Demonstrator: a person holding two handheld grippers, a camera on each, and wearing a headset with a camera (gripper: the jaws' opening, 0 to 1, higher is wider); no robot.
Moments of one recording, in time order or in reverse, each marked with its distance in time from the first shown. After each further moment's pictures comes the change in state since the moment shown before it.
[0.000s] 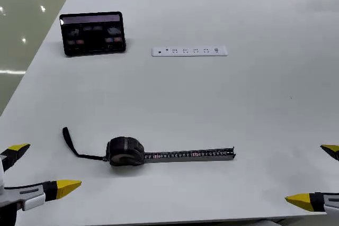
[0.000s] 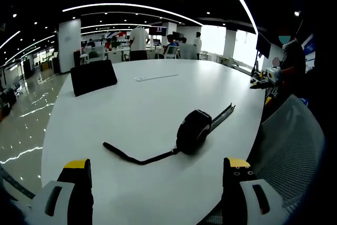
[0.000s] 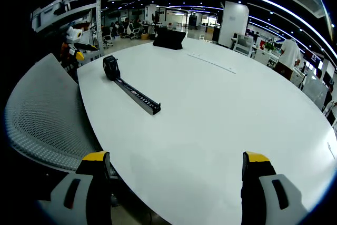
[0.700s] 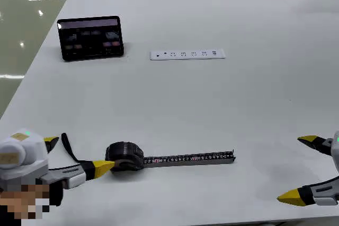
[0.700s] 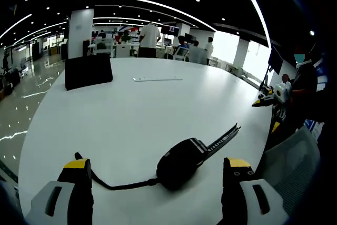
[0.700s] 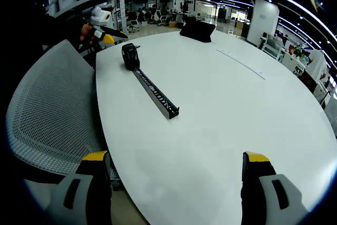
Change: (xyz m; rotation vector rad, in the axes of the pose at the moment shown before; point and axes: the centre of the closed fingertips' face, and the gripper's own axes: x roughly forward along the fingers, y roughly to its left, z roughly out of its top) left arm 0.070 -0.041 0.033 -0.156 0.022 0.033; right arm 0.035 0.019 0.021 -0.158 0.110 0.213
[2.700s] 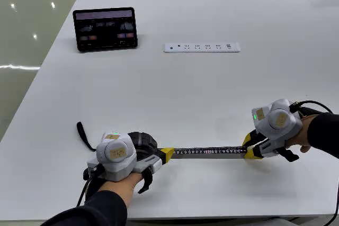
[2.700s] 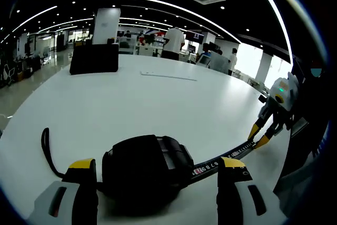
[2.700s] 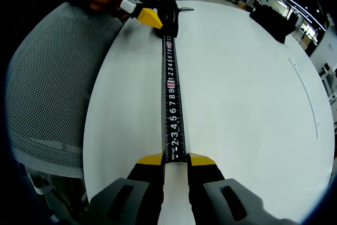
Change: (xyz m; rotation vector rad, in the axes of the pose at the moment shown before) left arm 0.068 -0.041 -0.028 -0.130 -0.071 0.168; right arm 0.113 0.003 0.029 -0.425 0.272 0.322
